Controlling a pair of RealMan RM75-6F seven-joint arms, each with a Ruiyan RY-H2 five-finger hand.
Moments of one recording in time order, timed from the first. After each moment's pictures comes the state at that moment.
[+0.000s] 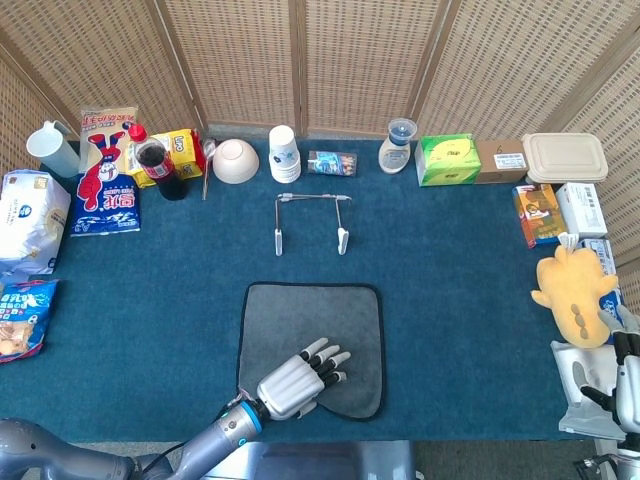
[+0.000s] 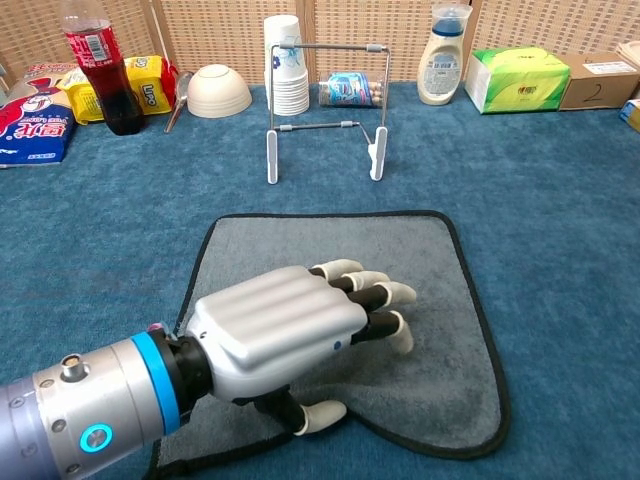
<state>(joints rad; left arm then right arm) -0.67 -1.83 0.05 -1.66 1.38 0.98 0.64 -0.07 -1.14 0.12 -1.72 -1.36 1.56 0.03</state>
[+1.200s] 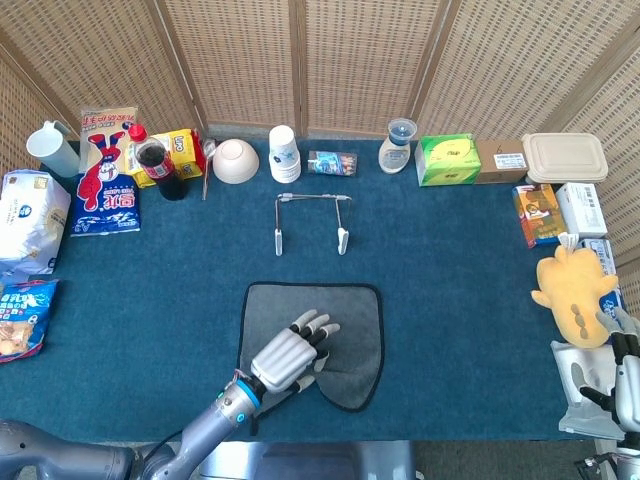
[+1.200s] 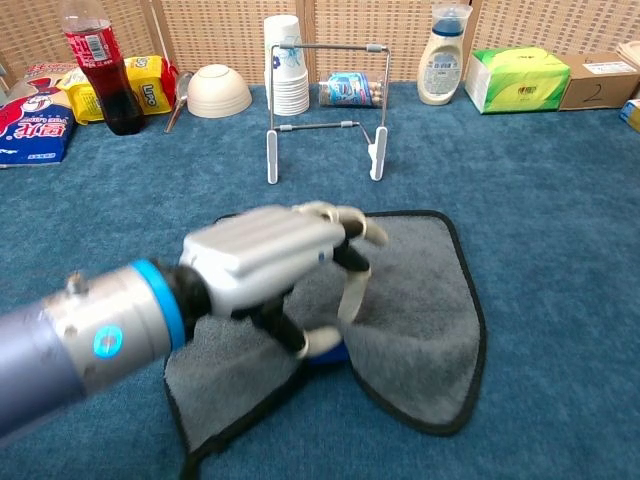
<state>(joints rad) -0.68 -1.80 -0.08 -1.67 1.28 0.97 0.57 -0.06 -1.14 0.11 -1.70 -1.34 1.53 0.07</state>
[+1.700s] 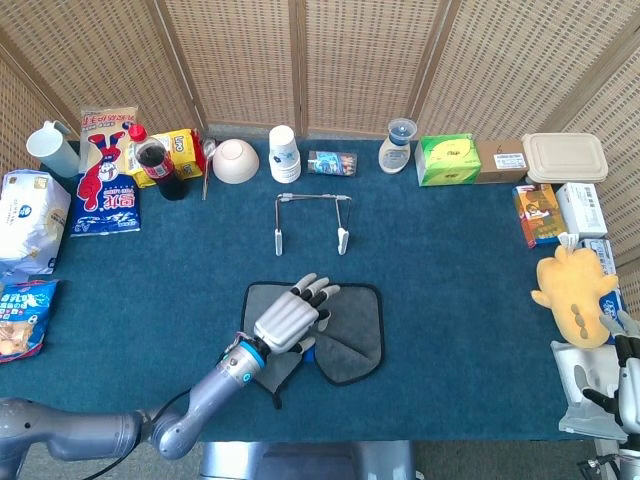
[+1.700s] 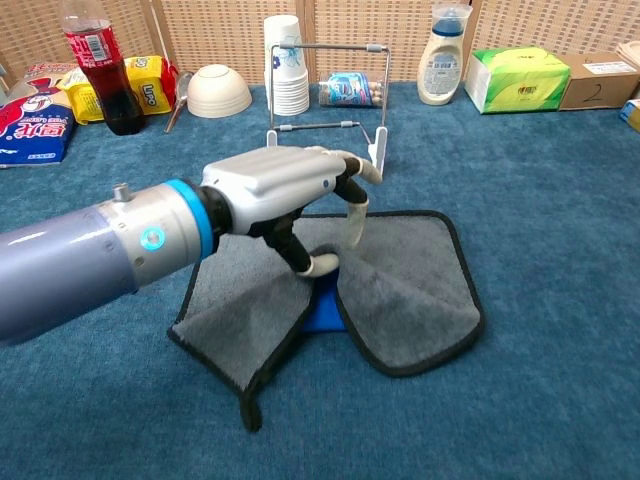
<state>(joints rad) -0.80 -1.78 -0.21 -1.54 1.21 0.89 0.53 -0.07 -1.15 0.11 -1.67 -1.33 1.52 0.10</state>
